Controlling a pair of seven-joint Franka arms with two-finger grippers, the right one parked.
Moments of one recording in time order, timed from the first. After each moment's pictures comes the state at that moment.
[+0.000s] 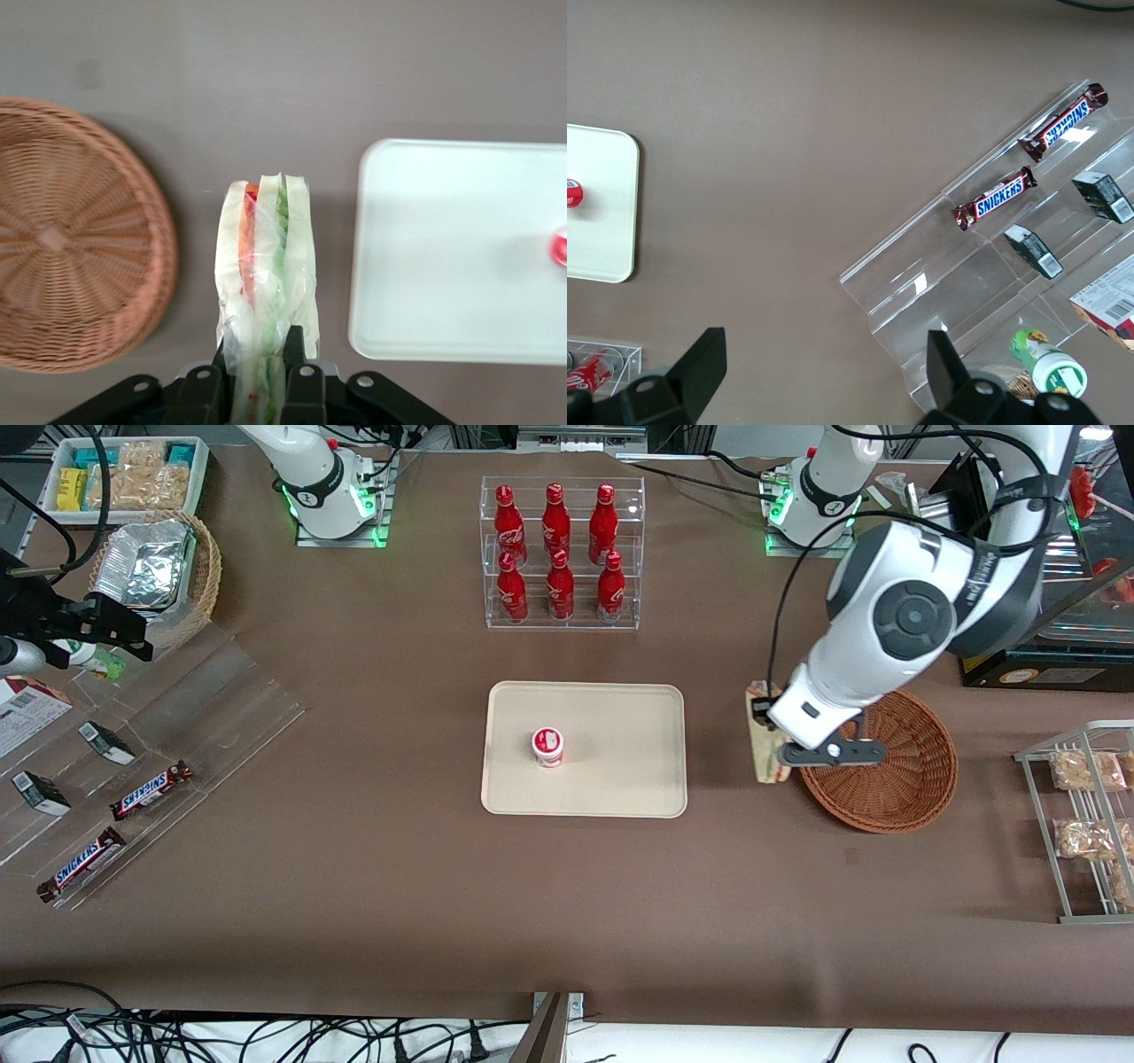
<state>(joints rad) -0.05 0.28 -0.36 -1.72 0.05 1.91 -0.43</state>
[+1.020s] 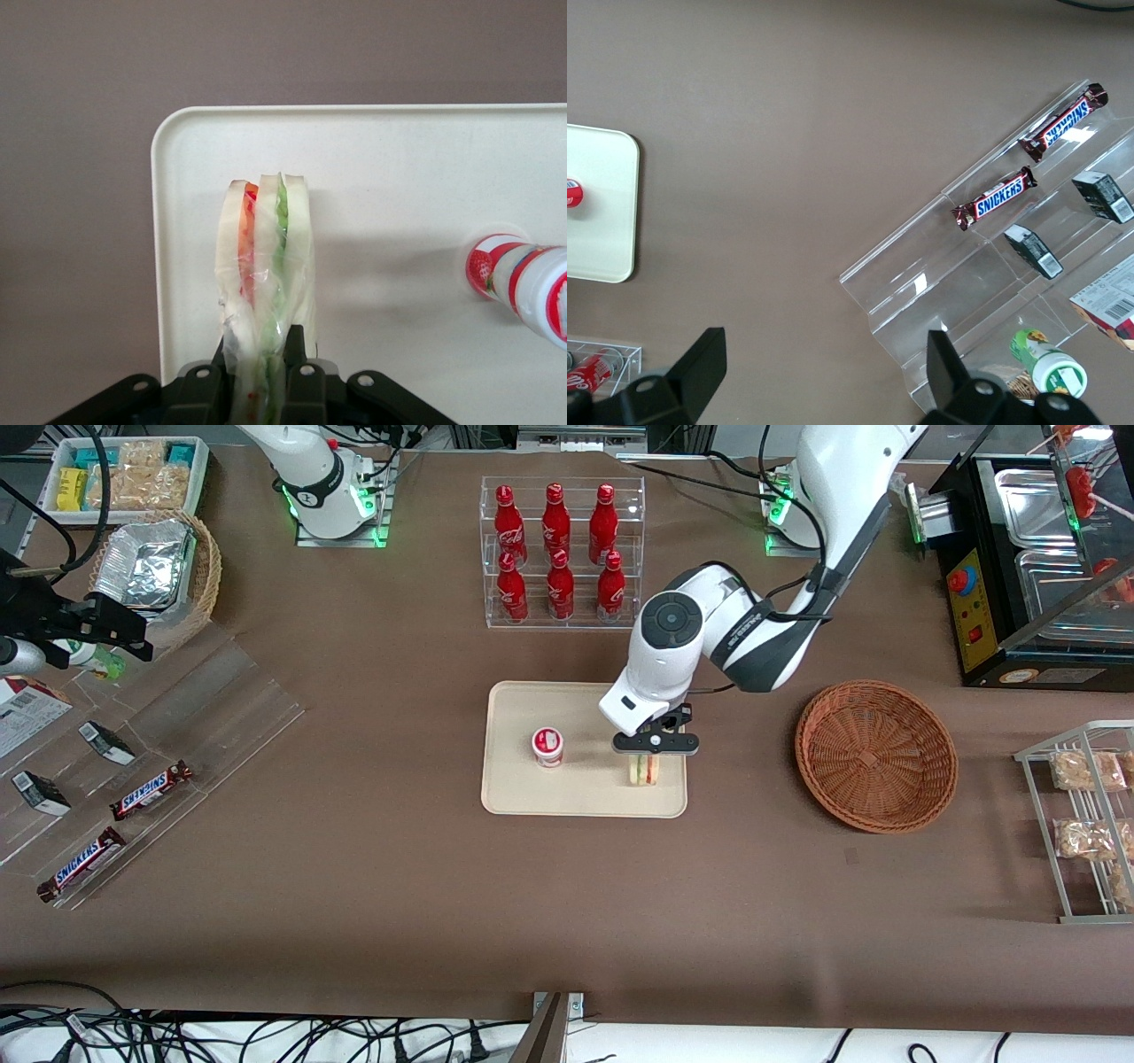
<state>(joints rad) -0.28 0.56 -0.41 -1.73 0.31 2.25 -0.83</state>
